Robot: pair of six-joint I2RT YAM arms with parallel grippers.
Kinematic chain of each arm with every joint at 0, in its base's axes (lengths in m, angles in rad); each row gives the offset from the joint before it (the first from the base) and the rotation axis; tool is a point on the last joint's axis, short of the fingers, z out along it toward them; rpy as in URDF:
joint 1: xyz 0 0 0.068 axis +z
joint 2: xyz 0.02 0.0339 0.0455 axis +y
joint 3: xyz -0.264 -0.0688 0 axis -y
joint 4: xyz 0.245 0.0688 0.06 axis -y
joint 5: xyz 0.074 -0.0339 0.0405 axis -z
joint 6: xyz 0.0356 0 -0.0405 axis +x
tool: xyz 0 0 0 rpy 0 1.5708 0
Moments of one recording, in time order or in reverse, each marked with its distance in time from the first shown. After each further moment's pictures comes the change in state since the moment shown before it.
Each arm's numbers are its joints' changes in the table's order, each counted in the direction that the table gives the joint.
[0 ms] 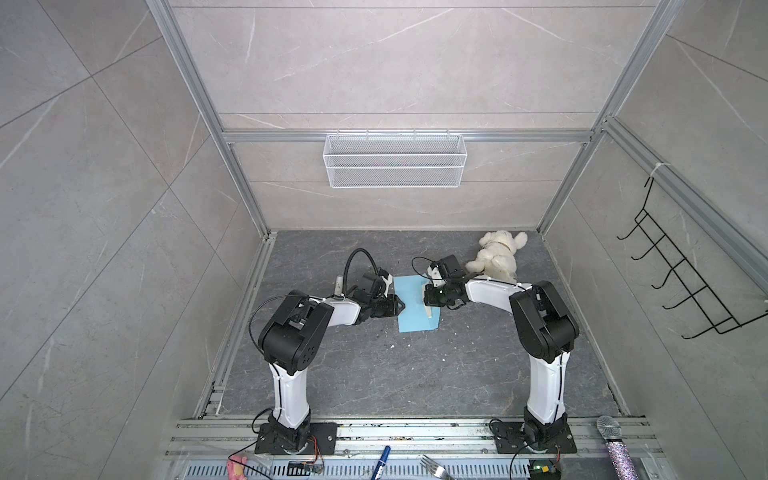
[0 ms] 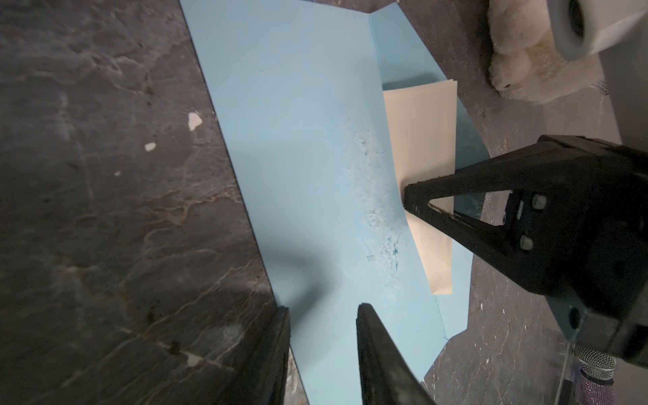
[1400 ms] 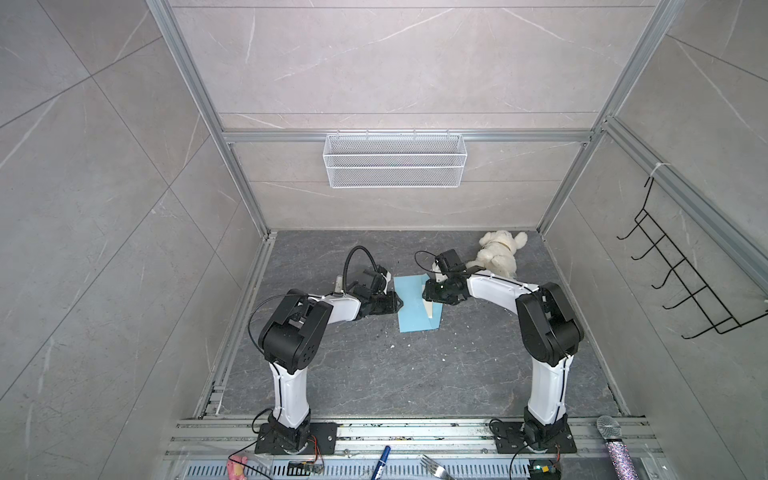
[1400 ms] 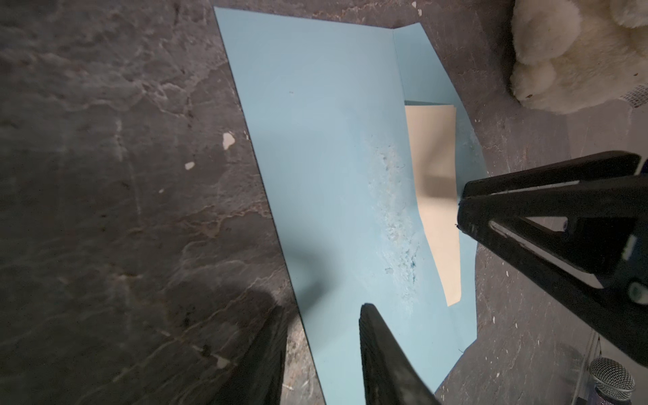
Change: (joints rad) left arm 0.013 0.010 0.056 -0.083 -0.032 0.010; right arm 0.005 -0.036 0.061 -0.130 0.082 0.087
